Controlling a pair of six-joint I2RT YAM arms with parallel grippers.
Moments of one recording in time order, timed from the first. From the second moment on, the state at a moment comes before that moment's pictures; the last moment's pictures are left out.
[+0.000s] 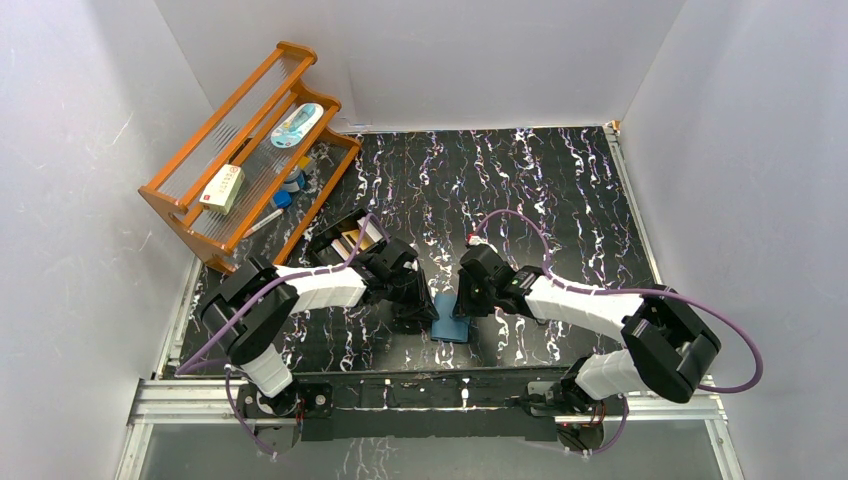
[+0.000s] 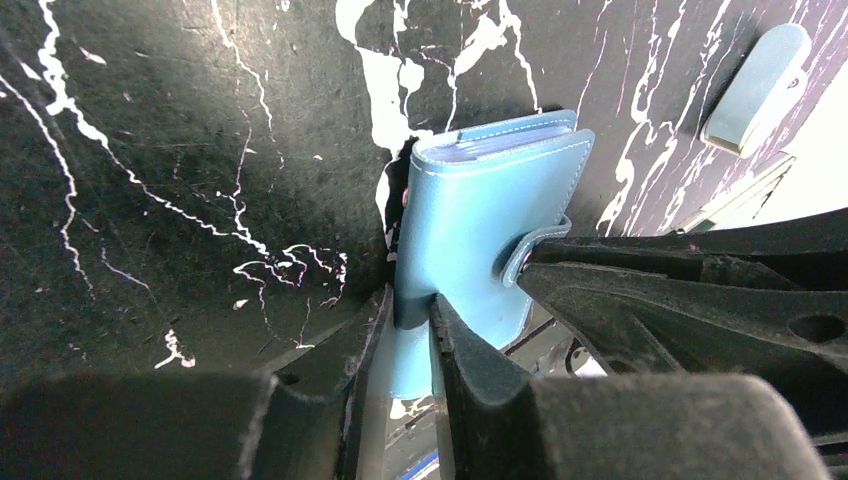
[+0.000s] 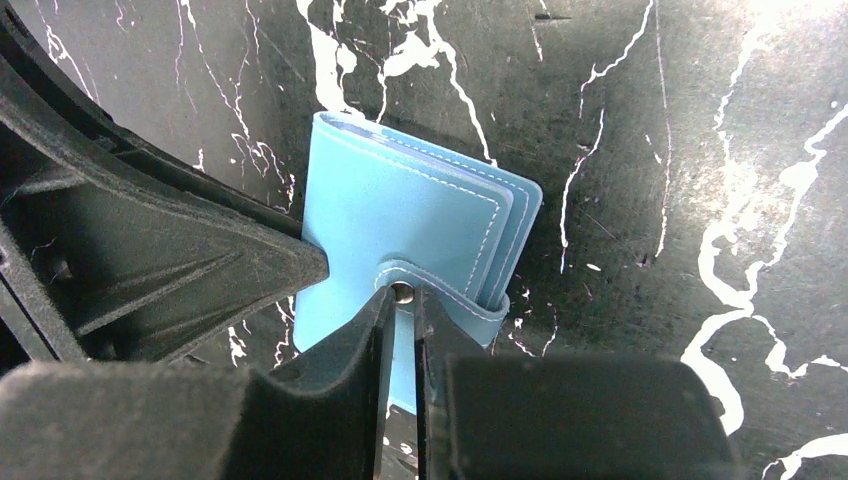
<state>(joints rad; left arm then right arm) -0.83 1.65 0.77 -0.09 0.31 -0.99 0.87 1.35 0.67 -0.30 -0.02 0.80</state>
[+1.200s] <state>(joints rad) -0.83 1.66 0.78 -0.08 0.31 -1.00 0.91 1.44 0.79 -0.49 -0.05 0.71</state>
